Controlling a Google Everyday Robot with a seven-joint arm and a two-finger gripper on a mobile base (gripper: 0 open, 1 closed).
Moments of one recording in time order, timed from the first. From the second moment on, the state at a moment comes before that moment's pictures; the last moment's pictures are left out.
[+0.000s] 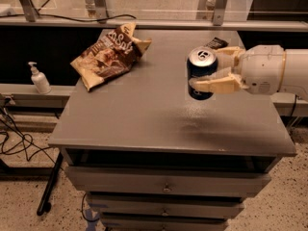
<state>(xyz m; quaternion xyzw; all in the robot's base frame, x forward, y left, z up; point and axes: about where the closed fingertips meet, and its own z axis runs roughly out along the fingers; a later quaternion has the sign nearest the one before) 0.523 -0.111 0.958 -0.51 0.59 0.25 0.57</state>
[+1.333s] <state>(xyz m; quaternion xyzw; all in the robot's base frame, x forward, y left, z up) 0.657 -0.232 0.976 -0.48 0.63 0.11 0.61</state>
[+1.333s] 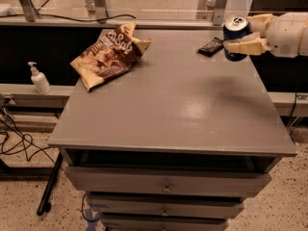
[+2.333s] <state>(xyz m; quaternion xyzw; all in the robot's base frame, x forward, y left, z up) 0.763 -0.305 0.939 -0.36 0.68 0.08 0.63</state>
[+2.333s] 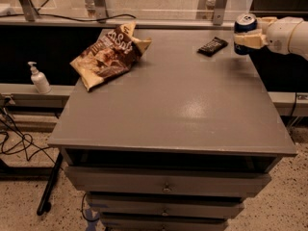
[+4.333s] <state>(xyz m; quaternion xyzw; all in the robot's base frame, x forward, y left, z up) 0.818 -0.296 0.904 -0.24 0.72 0.16 0.63</state>
